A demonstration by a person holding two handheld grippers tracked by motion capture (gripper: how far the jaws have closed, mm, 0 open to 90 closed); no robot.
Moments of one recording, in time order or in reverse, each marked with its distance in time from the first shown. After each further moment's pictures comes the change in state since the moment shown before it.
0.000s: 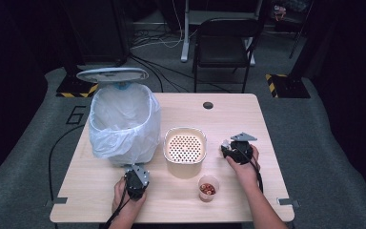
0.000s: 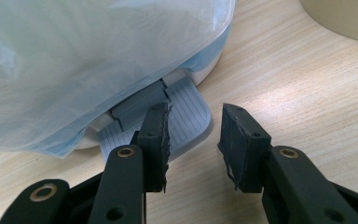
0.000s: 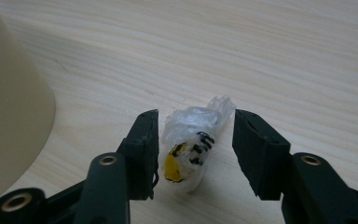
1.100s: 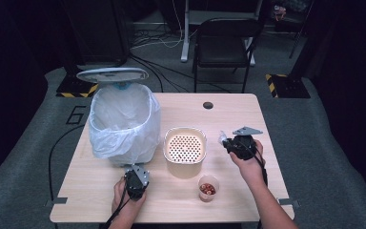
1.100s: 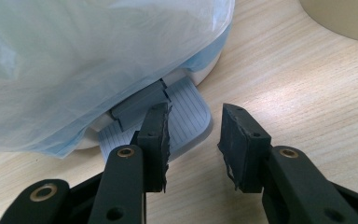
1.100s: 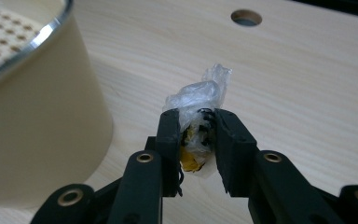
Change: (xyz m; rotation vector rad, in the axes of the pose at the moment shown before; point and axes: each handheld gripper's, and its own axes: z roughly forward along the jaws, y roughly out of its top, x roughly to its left) left arm 0.000 0.000 0.000 -0.005 -0.004 0.000; right arm 0.003 0.034 -0.041 -0.013 0.105 -0.053
